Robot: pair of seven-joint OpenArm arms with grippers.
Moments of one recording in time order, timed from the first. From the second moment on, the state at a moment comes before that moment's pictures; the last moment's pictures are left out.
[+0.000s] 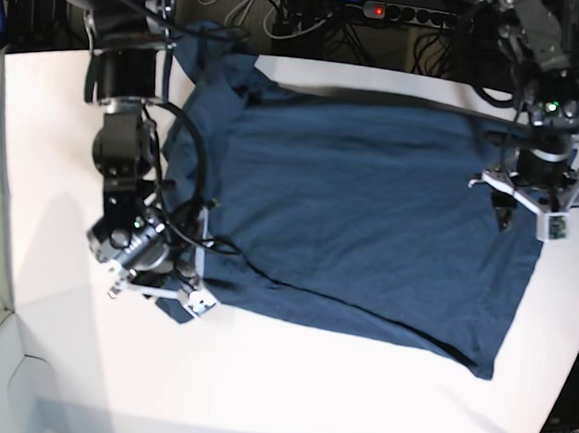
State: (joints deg) left arm 11.9 0.2 -30.3 107.8 -0.5 -19.4 36.8; right arm 17.3 2.2 -4.4 89.0 -9.1 39.7 -66.9
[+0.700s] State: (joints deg) left arm 7.7 -1.9 -30.1 86.3 1.0 -19.5 34.2; right arm 19.7 2.0 -4.1 68.8 -9.7 39.9 -40.2
